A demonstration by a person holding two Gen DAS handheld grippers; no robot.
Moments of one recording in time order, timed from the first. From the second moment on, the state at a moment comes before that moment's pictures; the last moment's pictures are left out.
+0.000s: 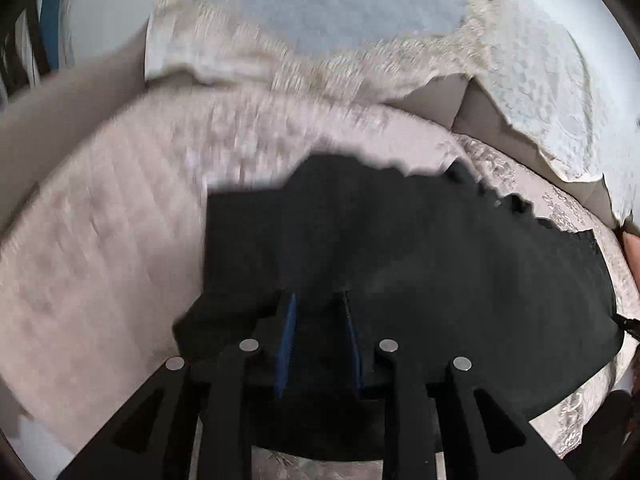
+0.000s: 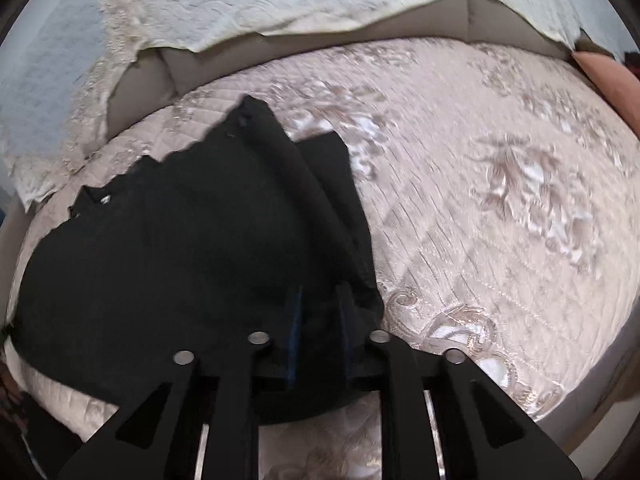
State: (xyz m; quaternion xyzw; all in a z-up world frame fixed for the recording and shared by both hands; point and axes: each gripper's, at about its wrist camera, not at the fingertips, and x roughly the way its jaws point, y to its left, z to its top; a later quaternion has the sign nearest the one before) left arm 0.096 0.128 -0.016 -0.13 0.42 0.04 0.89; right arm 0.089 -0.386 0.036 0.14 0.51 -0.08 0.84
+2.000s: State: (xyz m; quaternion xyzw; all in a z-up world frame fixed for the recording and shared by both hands) left arm 0.088 0.092 -0.016 -0.09 0.43 0.06 0.90; right arm 0.065 -0.321 0.030 0.07 0.50 -0.08 0.86
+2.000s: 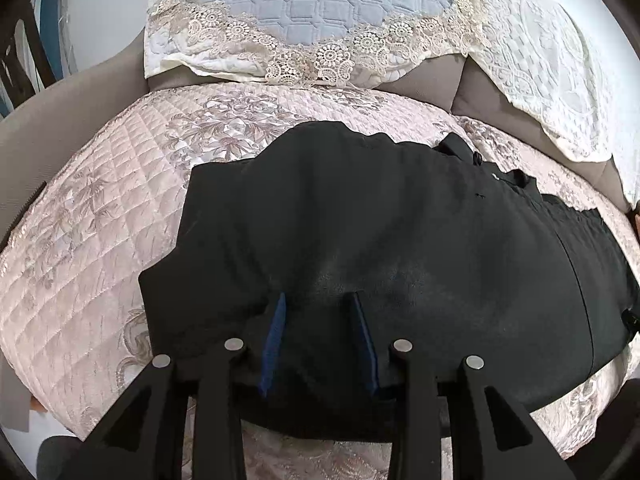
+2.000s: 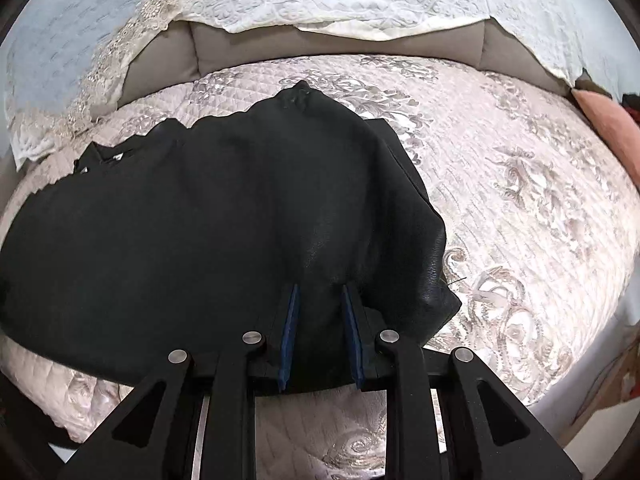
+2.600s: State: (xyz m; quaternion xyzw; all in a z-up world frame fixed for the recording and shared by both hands) left arm 0.065 0.093 0.013 -0.10 0.42 0.06 0.90; right arm 0.055 -0.266 0.080 -0.01 0.48 -0.08 0.87
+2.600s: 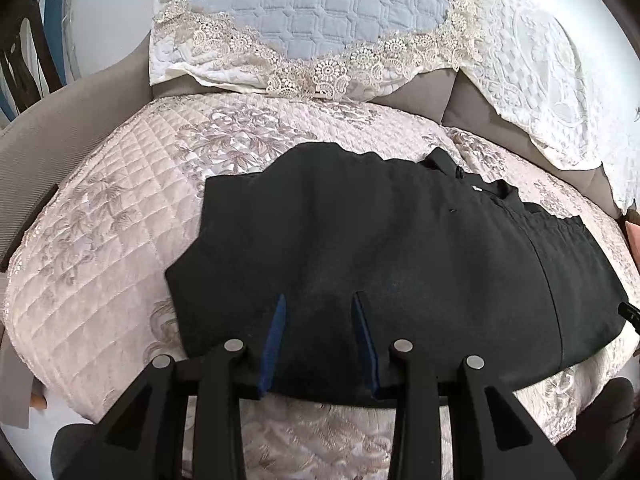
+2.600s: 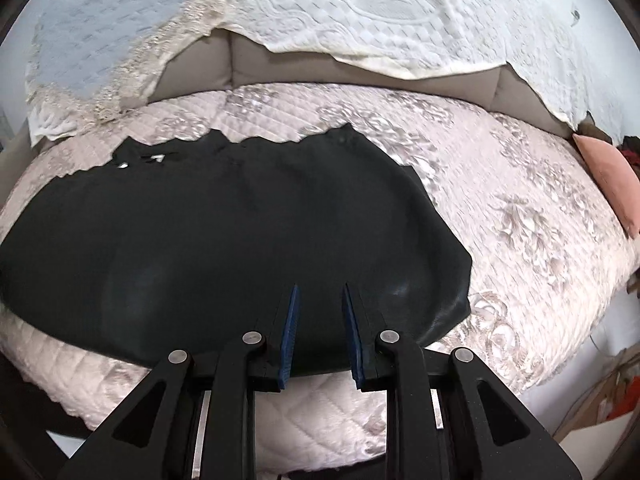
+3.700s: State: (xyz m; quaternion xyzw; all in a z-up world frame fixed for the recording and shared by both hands) left arm 0.087 0.149 0.014 -0.13 0.42 0.07 0.90; right arm 0.083 -0.154 0.076 -0.06 0.48 0.05 0.88
